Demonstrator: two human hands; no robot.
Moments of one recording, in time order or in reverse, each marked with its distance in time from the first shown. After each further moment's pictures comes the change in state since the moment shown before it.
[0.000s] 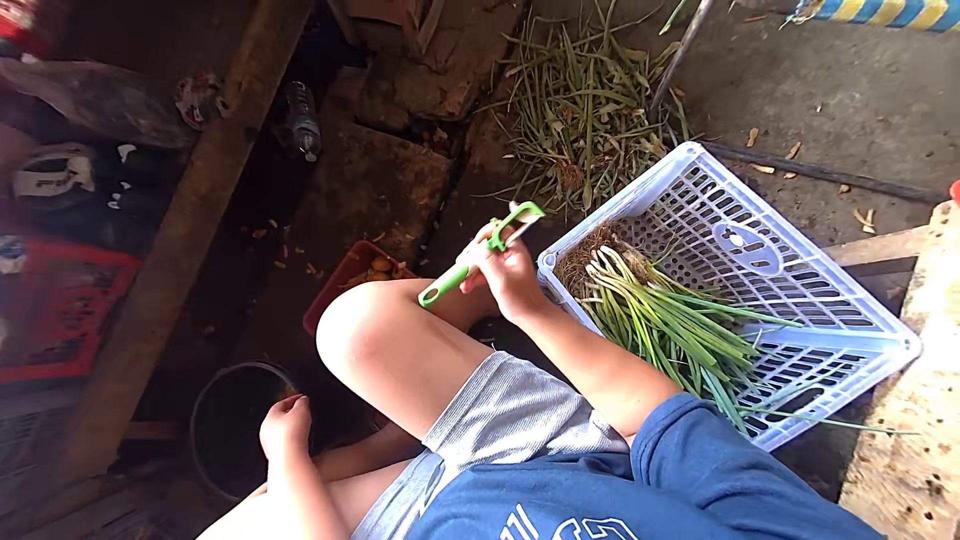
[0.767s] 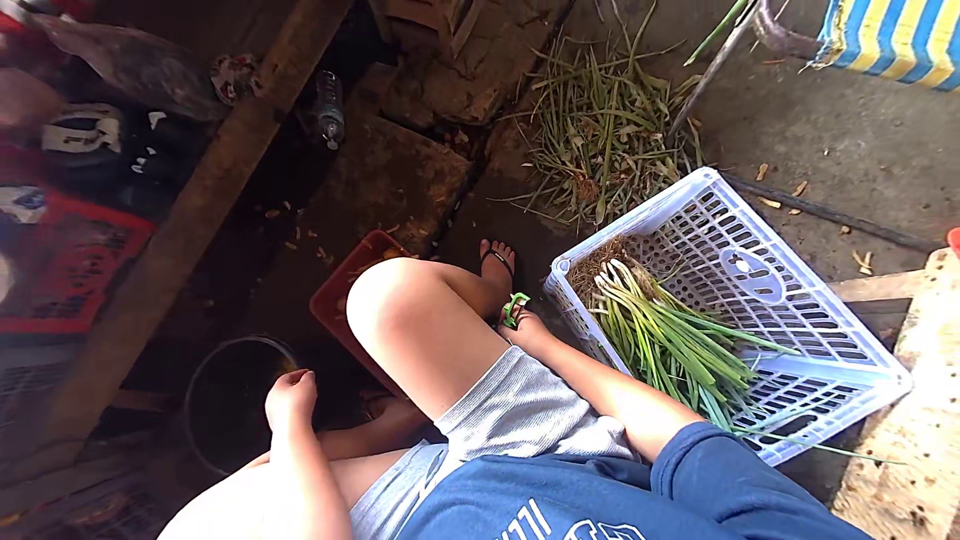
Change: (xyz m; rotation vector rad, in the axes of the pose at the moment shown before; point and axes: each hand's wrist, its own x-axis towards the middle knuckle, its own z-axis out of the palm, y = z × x) left_hand -0.032 0.000 0.001 0.037 0.157 0.347; right_hand -0.065 0.057 -0.061 -0.814 -0.340 0.638
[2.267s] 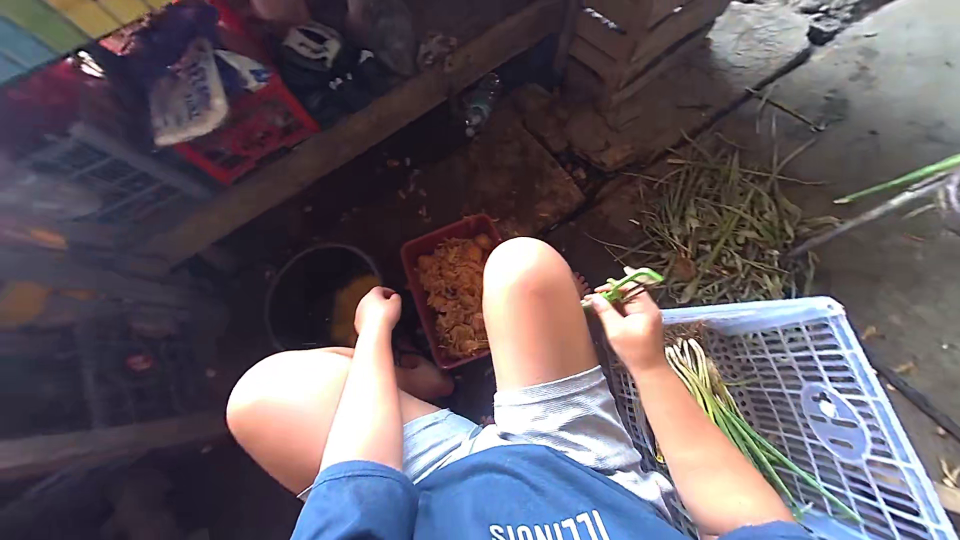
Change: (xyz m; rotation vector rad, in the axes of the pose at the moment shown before) left_hand 0.037 0.005 -0.003 -0.173 -0.222 -0.392; right_hand -0.004 -0.090 -0.021 0.022 0.350 -0.614
